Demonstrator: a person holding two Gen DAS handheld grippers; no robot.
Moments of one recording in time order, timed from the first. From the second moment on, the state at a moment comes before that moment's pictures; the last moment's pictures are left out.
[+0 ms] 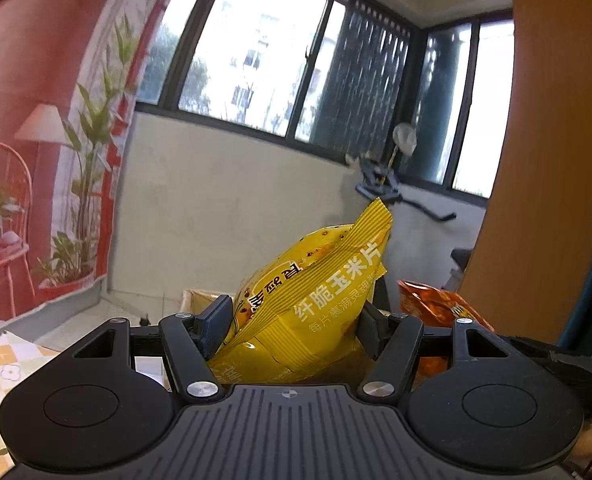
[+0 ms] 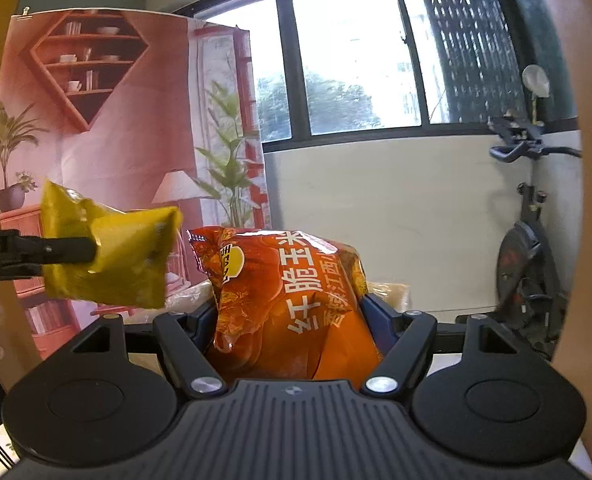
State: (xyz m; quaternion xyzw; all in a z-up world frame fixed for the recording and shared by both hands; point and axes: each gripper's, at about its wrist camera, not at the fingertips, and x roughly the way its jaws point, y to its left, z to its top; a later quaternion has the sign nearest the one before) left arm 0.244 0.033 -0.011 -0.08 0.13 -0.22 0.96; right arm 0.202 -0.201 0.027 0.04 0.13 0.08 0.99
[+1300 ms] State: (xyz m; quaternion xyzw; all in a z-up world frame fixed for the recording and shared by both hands) left arm 0.293 0.018 -0.025 -0.03 0.26 -0.19 0.95; right arm 0.272 -0.203 -0.007 0.09 0.24 0.05 0.97
